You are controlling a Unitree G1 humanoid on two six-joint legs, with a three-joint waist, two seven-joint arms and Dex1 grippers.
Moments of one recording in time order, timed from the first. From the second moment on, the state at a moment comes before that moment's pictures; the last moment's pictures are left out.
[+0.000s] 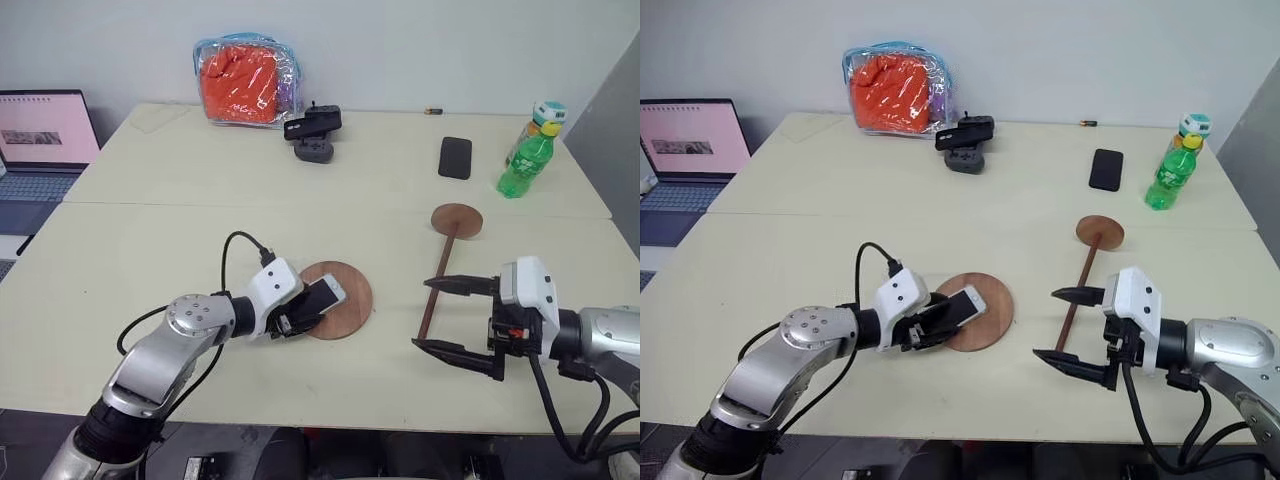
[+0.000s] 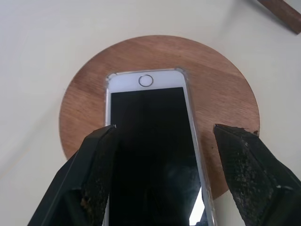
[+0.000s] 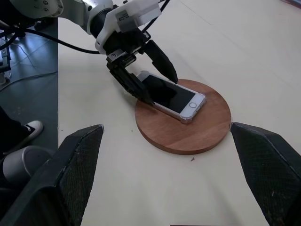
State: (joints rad) left arm -0.25 0.68 -0.21 -0.42 -0.25 0.72 -0.74; right arm 0.00 -0.90 -0.20 -0.77 0.78 0.67 0.85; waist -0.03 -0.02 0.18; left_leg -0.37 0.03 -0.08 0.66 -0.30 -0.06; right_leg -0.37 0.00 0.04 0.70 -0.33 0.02
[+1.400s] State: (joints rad) left arm -0.35 0.67 -0.31 -0.40 -0.22 0.82 -0.76; right arm 0.01 -0.90 -0.17 -0.80 0.76 0.66 0.85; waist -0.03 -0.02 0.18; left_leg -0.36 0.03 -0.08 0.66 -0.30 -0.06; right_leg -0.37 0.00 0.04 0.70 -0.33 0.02
